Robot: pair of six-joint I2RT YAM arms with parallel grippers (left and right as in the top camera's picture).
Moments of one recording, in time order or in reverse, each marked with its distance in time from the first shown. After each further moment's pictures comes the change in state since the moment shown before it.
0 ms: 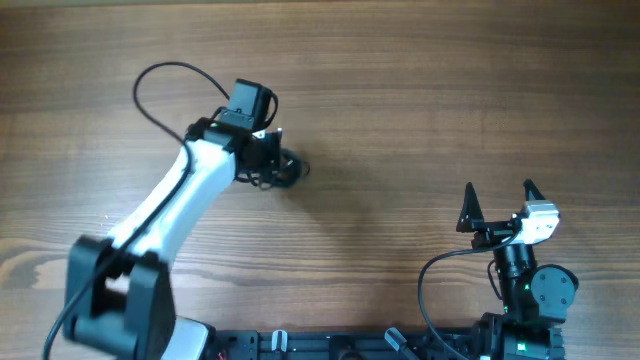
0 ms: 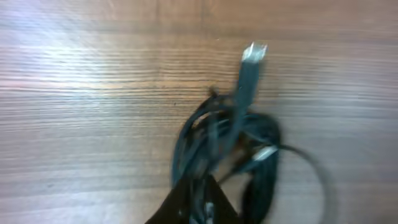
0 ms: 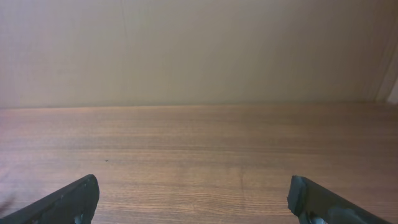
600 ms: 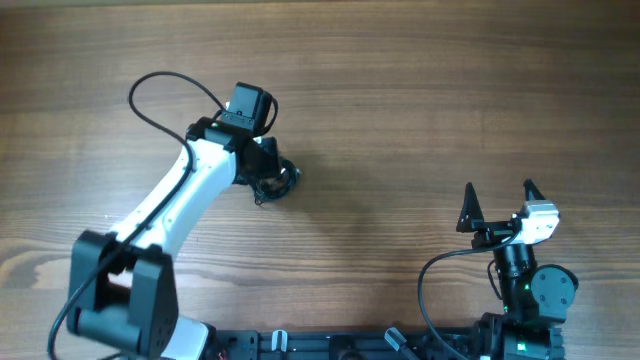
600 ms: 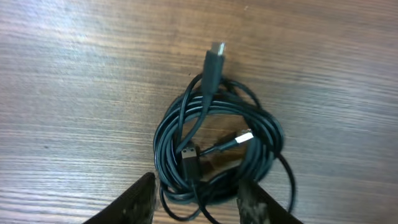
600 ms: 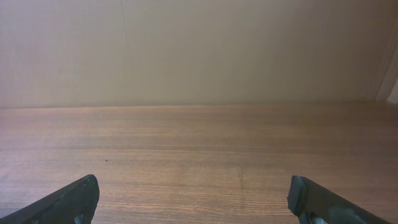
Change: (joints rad) left arm 0.000 0.037 0.000 -0.069 0.000 -0.129; right arm 0.000 0.000 0.000 0.000 0.000 0.000
